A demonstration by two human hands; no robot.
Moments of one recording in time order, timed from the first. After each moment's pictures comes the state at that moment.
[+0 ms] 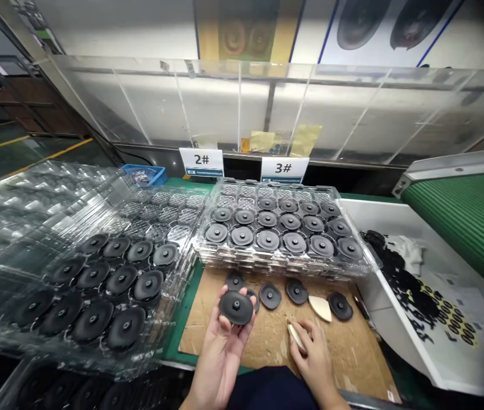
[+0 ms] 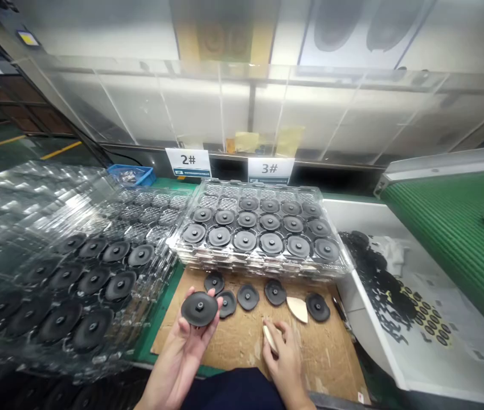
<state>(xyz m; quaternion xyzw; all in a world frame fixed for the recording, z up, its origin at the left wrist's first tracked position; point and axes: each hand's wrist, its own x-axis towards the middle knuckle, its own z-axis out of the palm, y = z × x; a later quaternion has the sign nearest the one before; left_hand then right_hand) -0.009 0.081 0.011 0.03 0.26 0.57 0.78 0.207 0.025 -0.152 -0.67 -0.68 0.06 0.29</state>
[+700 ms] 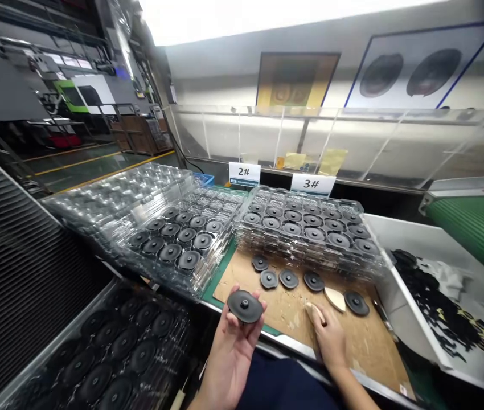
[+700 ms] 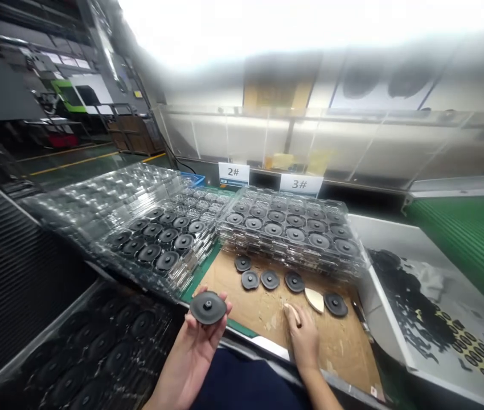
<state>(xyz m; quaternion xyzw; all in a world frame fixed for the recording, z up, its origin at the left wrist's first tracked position) -0.029 -0.047 0.019 0.09 0.22 0.65 0.72 0.216 0.026 -0.159 -0.66 -0.63 0.12 0.39</state>
